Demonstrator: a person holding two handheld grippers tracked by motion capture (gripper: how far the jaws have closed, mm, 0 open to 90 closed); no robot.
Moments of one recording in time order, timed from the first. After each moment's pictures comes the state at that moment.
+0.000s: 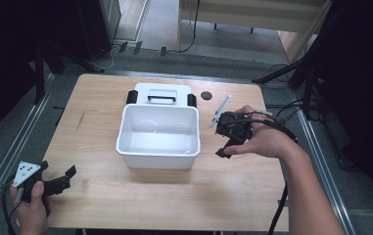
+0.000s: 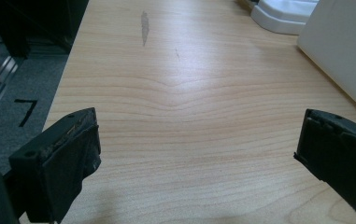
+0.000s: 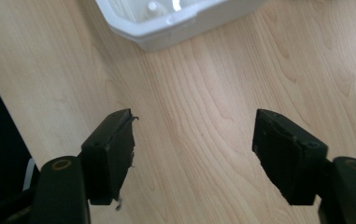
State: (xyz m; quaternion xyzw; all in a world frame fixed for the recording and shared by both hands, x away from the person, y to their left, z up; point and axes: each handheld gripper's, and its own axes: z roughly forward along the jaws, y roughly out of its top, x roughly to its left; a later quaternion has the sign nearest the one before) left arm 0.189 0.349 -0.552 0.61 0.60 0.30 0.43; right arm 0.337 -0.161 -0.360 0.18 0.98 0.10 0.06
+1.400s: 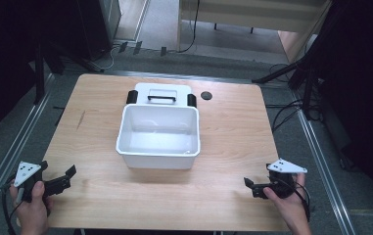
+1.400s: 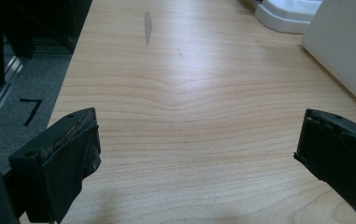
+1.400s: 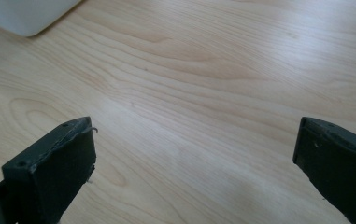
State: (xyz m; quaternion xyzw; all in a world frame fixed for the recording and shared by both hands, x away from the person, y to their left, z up) left arm 0.189 0.348 -0.552 0.60 0.60 0.30 0.42; right arm 0.251 -0.319 -0.515 0.45 0.79 0.37 0.19
